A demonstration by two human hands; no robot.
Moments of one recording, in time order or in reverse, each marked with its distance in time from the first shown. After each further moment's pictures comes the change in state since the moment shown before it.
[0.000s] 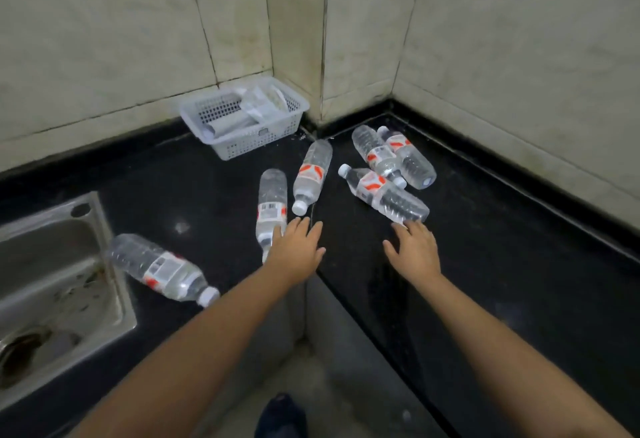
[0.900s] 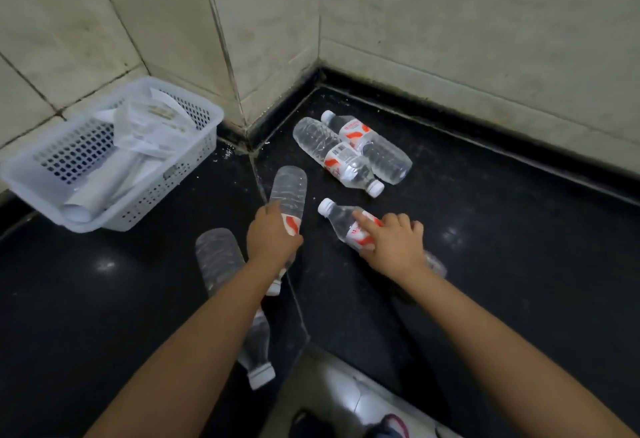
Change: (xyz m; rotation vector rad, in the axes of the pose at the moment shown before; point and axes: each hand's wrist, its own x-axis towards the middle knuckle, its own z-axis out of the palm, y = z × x) left_hand 0.204 -0.034 -0.002 -0.434 -0.067 -0.097; right_hand 0.115 -0.029 0.019 -0.178 -0.151 0.257
